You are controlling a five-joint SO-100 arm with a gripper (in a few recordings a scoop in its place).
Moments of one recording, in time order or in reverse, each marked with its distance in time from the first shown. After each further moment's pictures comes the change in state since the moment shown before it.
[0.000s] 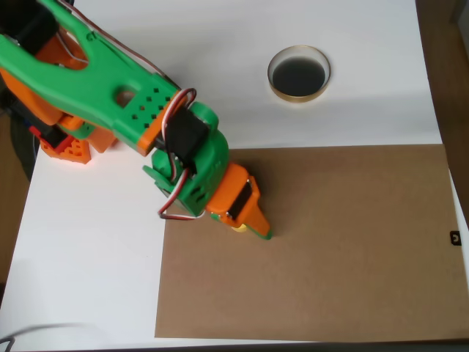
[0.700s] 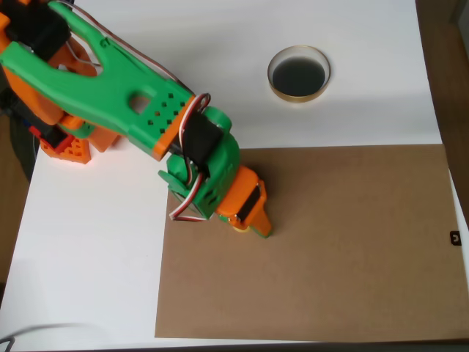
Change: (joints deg) arm -1.1 -4.7 -3.7 0.8 2.8
